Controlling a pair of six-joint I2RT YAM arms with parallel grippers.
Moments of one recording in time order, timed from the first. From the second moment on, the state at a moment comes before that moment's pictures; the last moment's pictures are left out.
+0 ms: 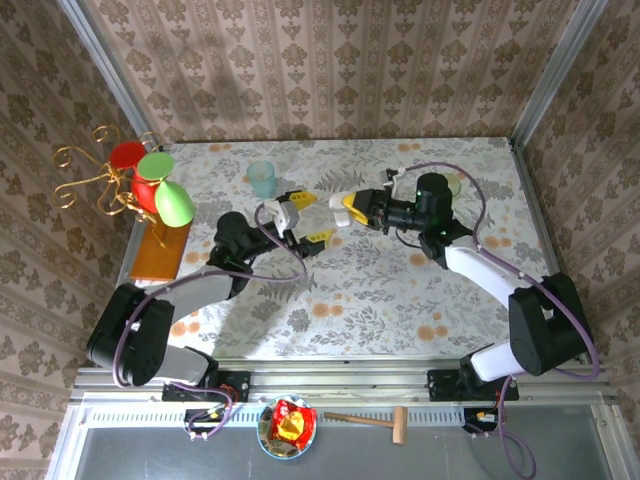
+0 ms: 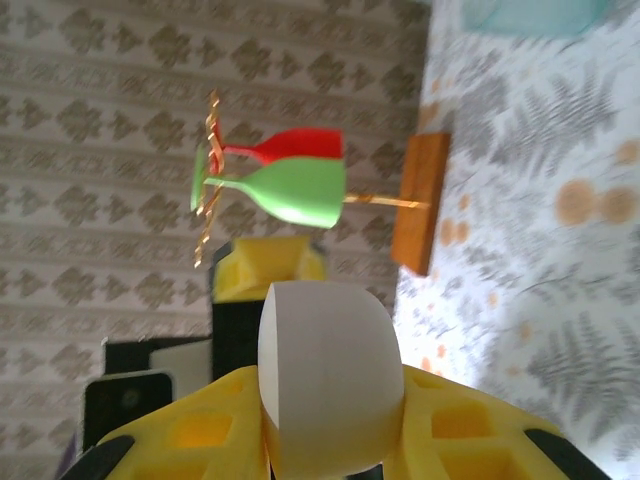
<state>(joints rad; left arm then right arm) -0.53 1.38 0.60 0.92 0.73 0.06 0.32 1.43 0.87 0.37 -0.79 1.21</state>
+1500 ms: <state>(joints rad) -0.50 1.20 0.49 0.28 0.17 0.20 0.14 1.30 0.71 -0.11 0.00 0.49</state>
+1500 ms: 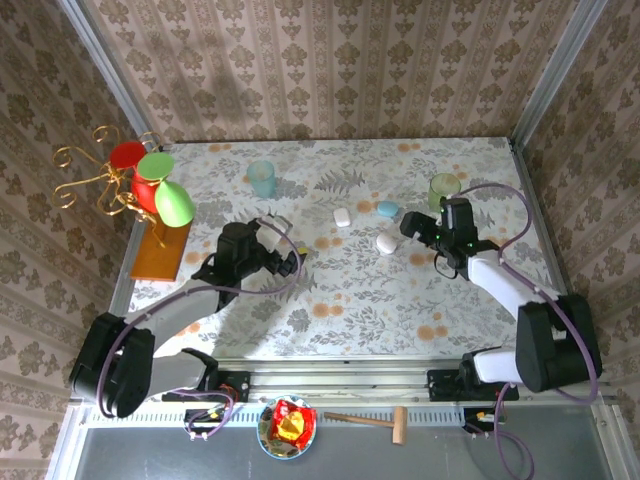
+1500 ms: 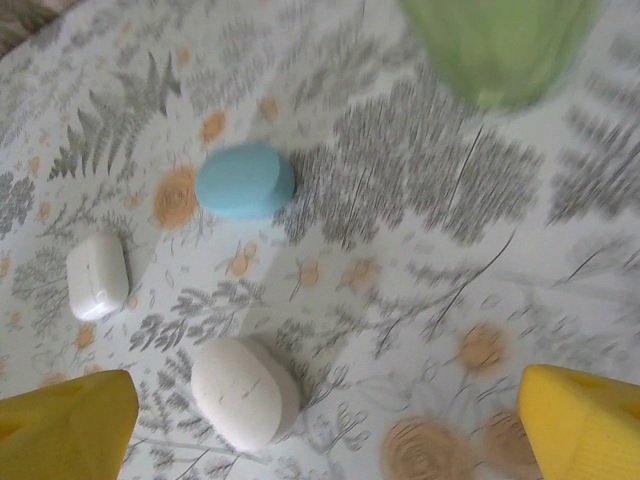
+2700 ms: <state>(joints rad) -0.01 1.50 0.35 0.80 0.06 0.14 0.01 1.50 0.44 0.63 0.10 0.03</state>
